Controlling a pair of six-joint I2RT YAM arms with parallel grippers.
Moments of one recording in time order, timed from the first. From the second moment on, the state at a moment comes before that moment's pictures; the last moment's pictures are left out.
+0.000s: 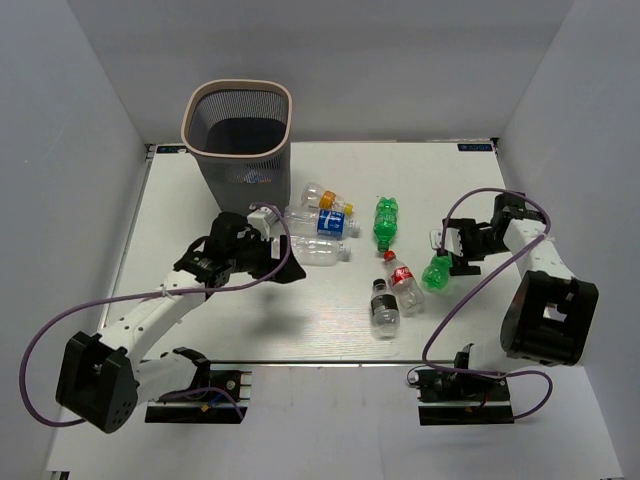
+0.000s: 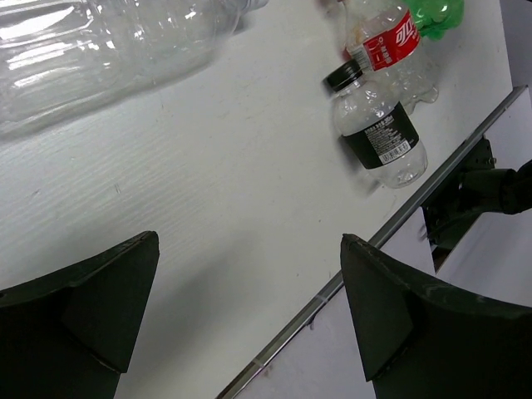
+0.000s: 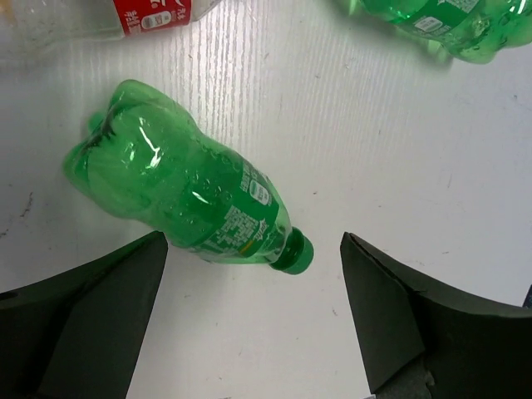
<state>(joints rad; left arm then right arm) -0.46 1.11 0.73 -0.29 0.47 -0.36 -0.20 1.46 1.01 -0.93 -0.64 -1.98</state>
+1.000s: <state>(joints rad) -0.66 1.31 0.79 -0.24 0.40 -0.44 -0.13 1.69 1.00 -0.95 -0.59 -1.98</state>
